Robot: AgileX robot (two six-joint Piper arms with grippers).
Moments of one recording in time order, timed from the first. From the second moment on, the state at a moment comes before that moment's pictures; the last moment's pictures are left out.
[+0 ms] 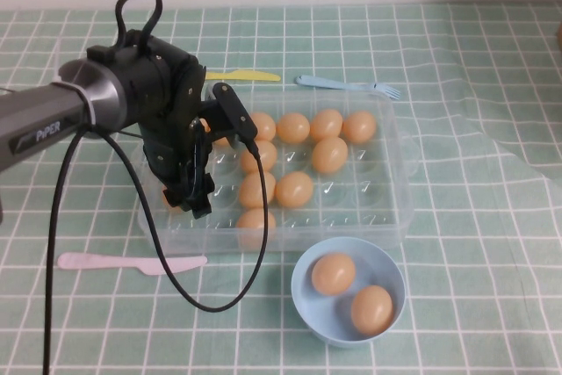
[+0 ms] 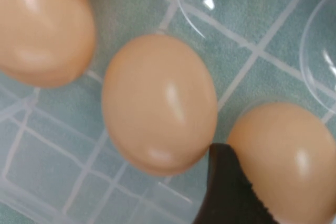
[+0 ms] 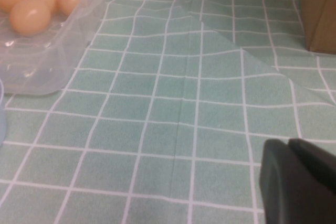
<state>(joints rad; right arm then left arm) 0.09 -0.01 0.03 0.14 0.36 -0.10 -0.47 2.00 -1.50 0.23 0.93 0.52</state>
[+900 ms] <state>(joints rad) 0.09 -0.01 0.03 0.14 0.36 -0.10 -0.73 1.72 -1.50 0.09 1.17 0.52</state>
